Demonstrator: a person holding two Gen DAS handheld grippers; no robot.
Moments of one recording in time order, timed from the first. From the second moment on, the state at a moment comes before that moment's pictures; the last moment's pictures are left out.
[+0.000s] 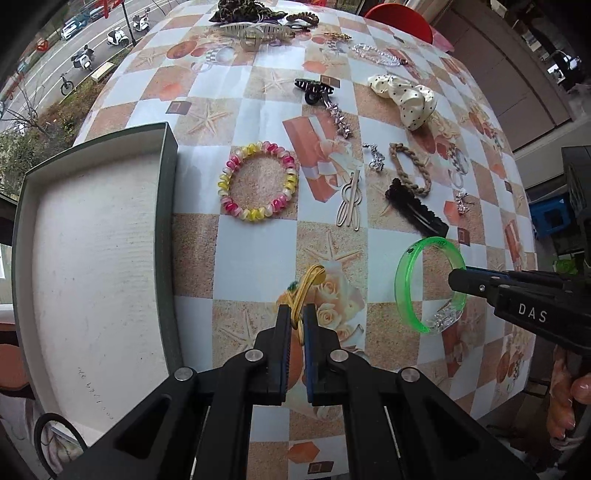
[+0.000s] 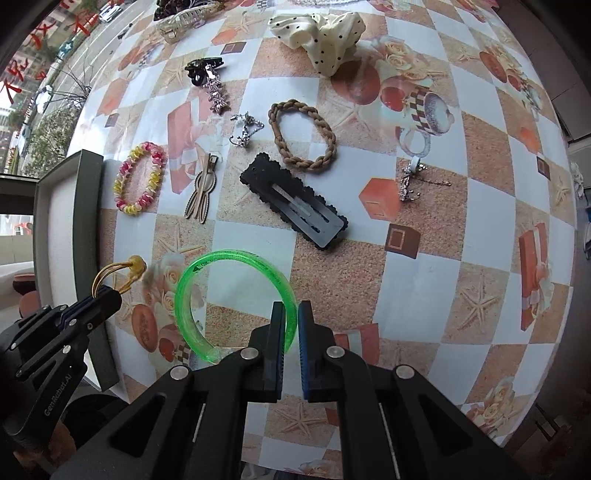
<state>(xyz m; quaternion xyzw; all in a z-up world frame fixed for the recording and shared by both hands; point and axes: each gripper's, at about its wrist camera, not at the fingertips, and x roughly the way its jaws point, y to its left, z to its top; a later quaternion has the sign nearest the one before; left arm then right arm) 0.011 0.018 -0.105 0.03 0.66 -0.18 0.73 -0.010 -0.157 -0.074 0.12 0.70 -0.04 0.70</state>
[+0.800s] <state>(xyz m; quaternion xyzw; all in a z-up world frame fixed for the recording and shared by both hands) 0.038 0.194 -0.040 -0.07 0.59 -0.08 0.80 0.077 0.013 -0.026 0.04 0.66 0.10 0.74</state>
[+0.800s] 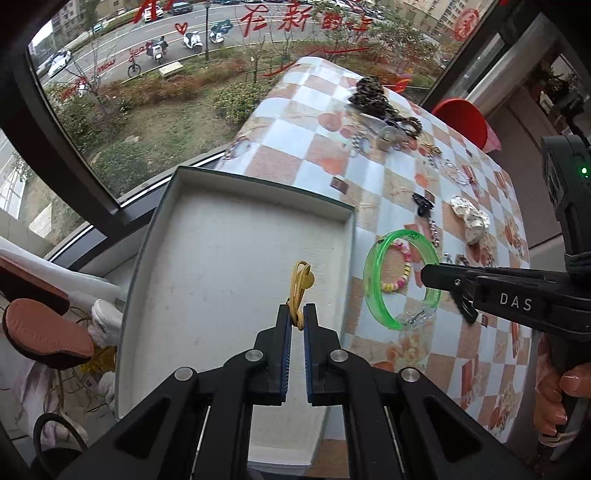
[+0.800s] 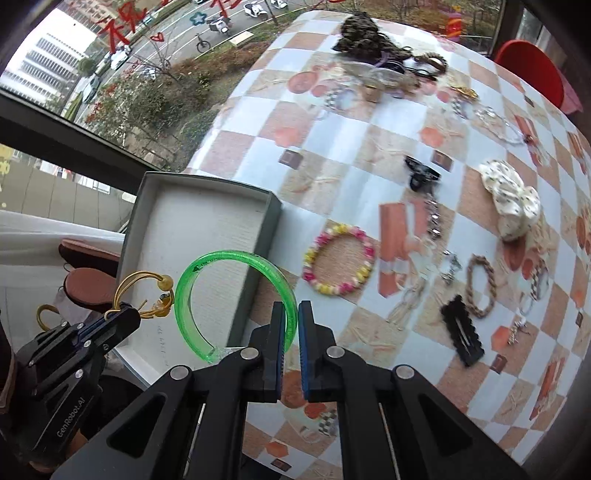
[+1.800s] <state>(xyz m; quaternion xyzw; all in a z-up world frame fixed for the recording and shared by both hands) 0.080 0.240 -0.135 -0.05 0.64 0.01 0.77 0.128 0.081 -0.111 0.00 0.71 0.08 0.70</state>
